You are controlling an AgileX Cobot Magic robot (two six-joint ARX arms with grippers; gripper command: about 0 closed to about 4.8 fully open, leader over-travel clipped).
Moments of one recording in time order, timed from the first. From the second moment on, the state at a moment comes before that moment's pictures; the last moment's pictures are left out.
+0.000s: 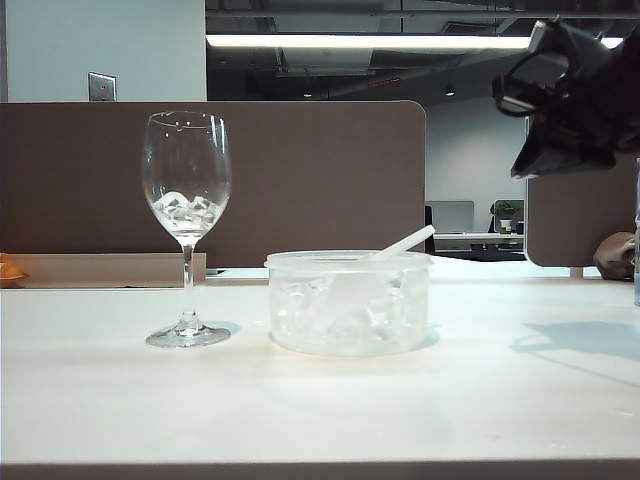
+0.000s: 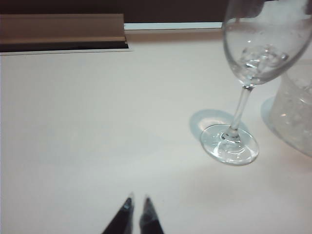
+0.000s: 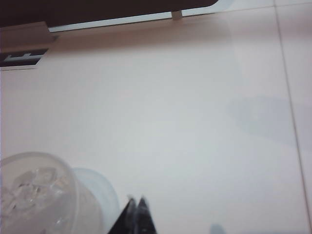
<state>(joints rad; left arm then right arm) -0.13 0.00 0.01 -0.18 0.08 0.01 0.25 1.29 0.68 0.25 -0.10 0.21</state>
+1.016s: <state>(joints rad) -0.13 0.01 0.01 -0.18 0.08 0.01 0.42 0.22 0.19 -0.07 0.26 0.10</state>
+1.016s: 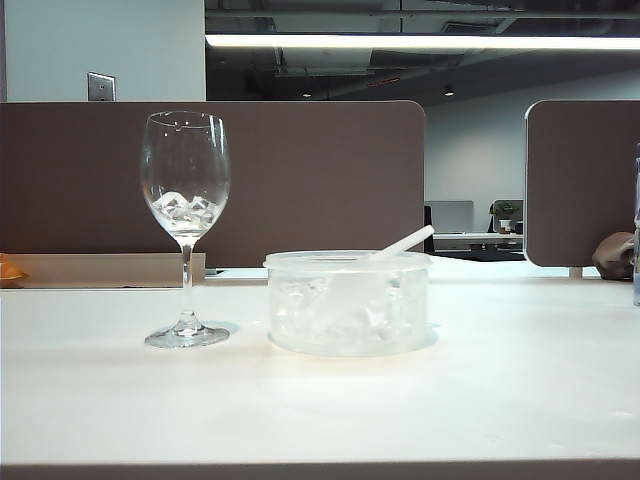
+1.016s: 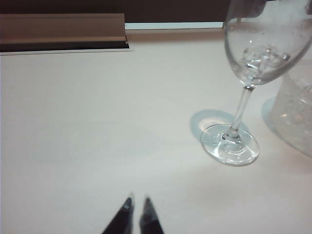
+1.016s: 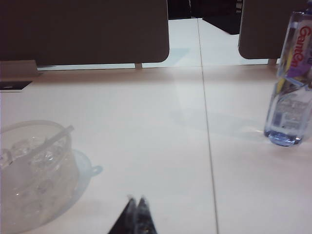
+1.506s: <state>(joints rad) -0.13 0.01 0.01 -0.18 0.08 0.01 0.42 0.05 0.15 -0.21 0.24 0.07</state>
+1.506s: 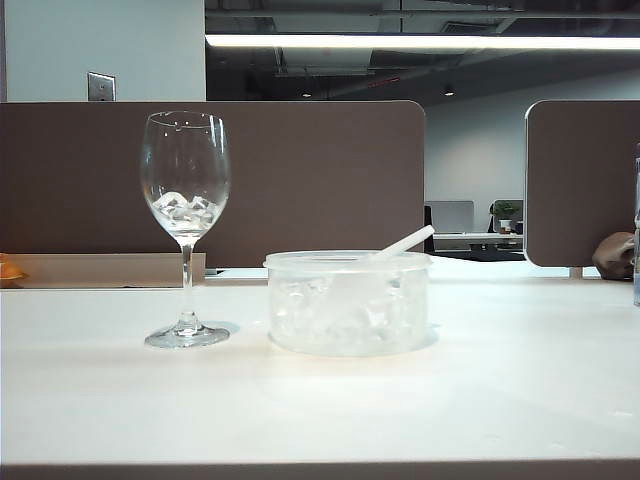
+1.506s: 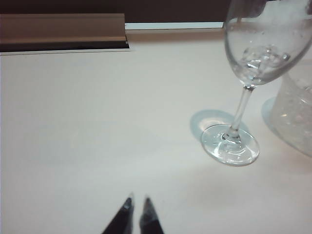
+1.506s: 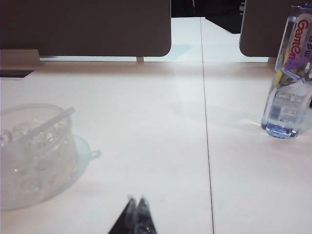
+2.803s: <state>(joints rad) -0.13 0.01 0.01 -0.18 0.08 0.01 0.04 0.03 0.01 -0.18 -0.02 0.10</state>
